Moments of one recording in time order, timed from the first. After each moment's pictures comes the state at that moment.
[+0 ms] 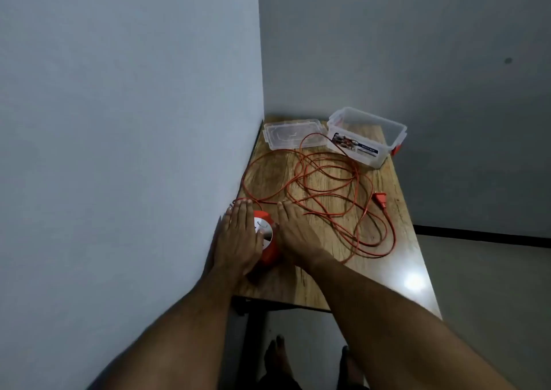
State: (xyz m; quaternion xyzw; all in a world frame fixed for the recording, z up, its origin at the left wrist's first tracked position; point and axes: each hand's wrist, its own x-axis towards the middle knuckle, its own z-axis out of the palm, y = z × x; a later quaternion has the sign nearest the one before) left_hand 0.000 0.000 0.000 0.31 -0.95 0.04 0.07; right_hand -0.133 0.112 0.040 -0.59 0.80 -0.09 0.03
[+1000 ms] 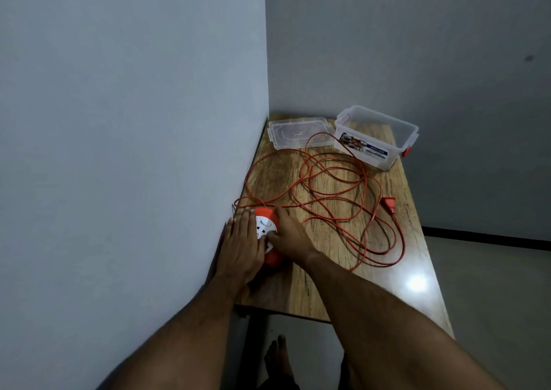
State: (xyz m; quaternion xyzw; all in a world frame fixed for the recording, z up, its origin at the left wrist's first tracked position) left_hand -0.003 -0.011 -0.029 0.32 -0.95 0.01 0.06; right_hand -0.140 0.073 0.024 -0.45 0.79 -0.34 0.24
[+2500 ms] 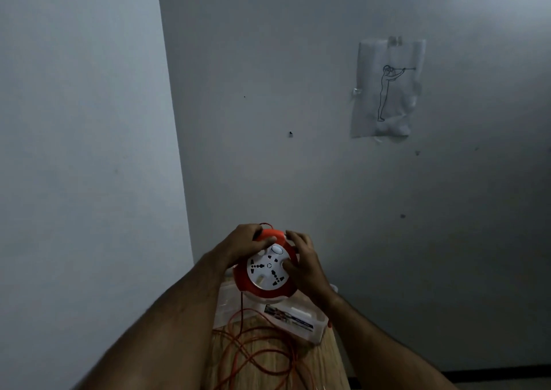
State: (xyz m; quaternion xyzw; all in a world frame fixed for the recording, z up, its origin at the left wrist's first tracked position) left_hand -0.364 -0.102 0.327 0.15 -0.93 -0.32 0.14; right_hand -0.452 0.072 0.270 -0.43 0.73 -0.53 0.01
